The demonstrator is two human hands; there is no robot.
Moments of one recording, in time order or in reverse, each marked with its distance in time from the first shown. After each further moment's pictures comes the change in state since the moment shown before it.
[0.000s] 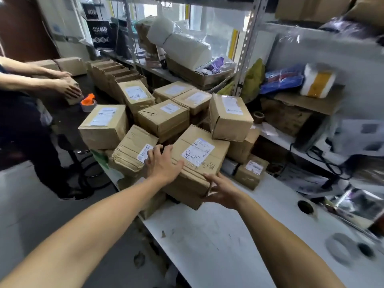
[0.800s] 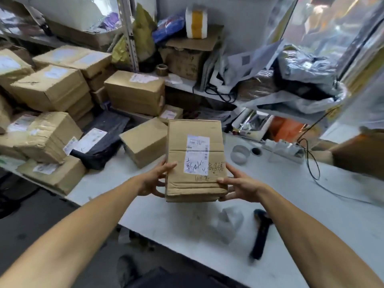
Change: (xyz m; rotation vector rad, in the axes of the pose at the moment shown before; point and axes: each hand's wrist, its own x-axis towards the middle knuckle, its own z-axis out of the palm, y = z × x) left_hand -0.200 0.124 0.138 -0.745 -1.179 -0.194; right_hand -0.250 0.144 -0.275 -0.010 0.093 -0.036
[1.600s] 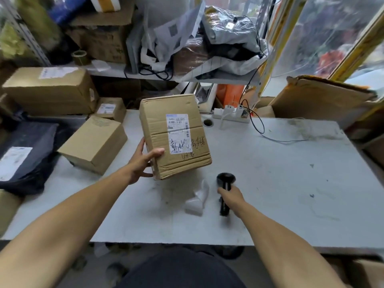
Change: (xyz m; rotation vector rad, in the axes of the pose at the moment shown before) left_hand 0.049 0.027 0.092 0.132 -0.006 0.170; right_hand -0.067 0.149 -0.014 0.026 0.908 0.218
